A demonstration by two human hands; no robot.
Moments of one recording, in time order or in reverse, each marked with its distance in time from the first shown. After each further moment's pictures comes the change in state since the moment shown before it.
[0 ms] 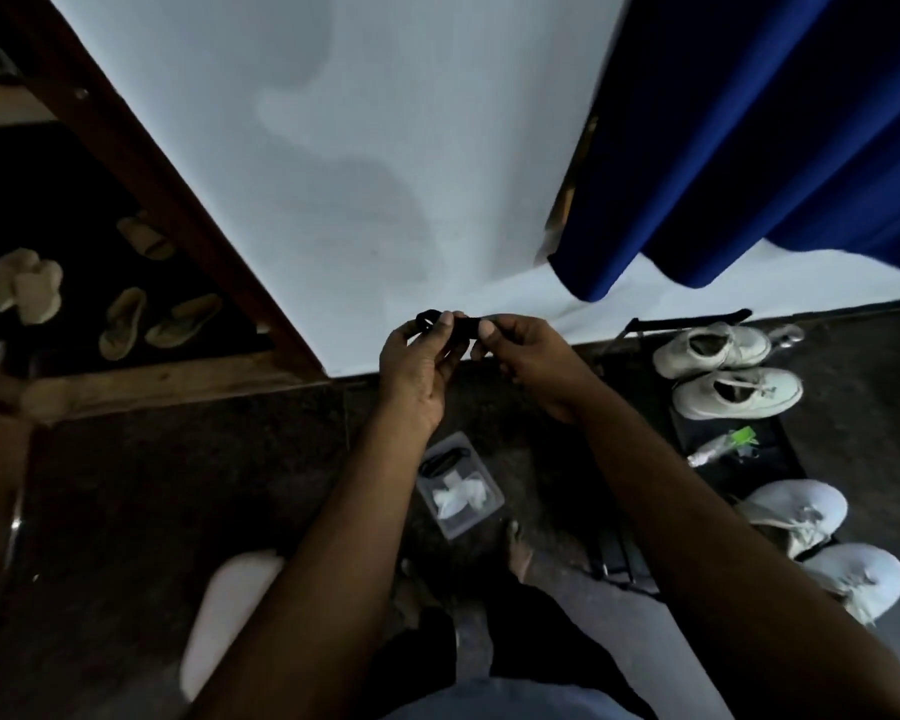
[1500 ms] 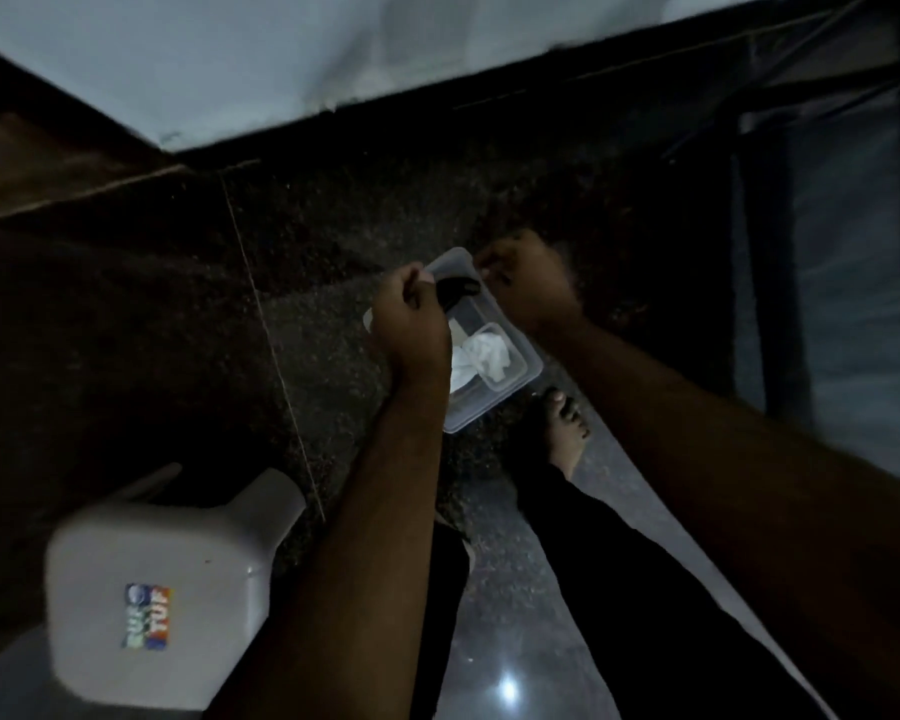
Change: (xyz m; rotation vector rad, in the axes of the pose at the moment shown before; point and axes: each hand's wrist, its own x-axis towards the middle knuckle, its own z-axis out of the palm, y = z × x) left_hand 0.298 -0.424 -0.262 1.024 0.338 0.182; right_hand 0.196 0.584 0.024 -0.711 0.064 0.319
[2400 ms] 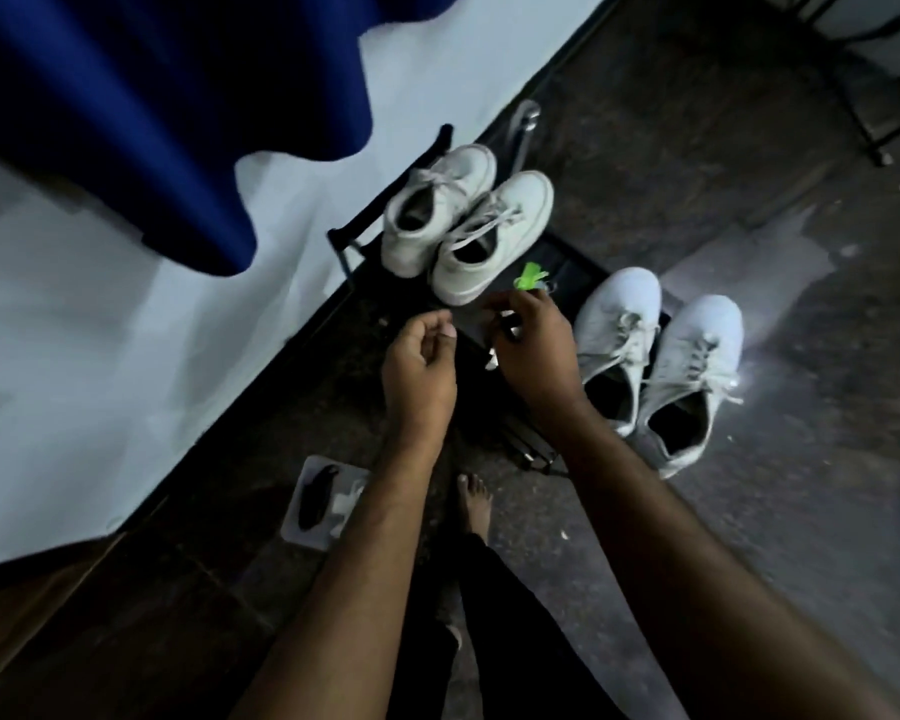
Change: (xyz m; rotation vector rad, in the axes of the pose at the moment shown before) left_hand -0.307 0.373 0.048 -0.001 -0.757 0.472; right_hand -0.326 0.033 -0.394 0.430 0.903 0.323
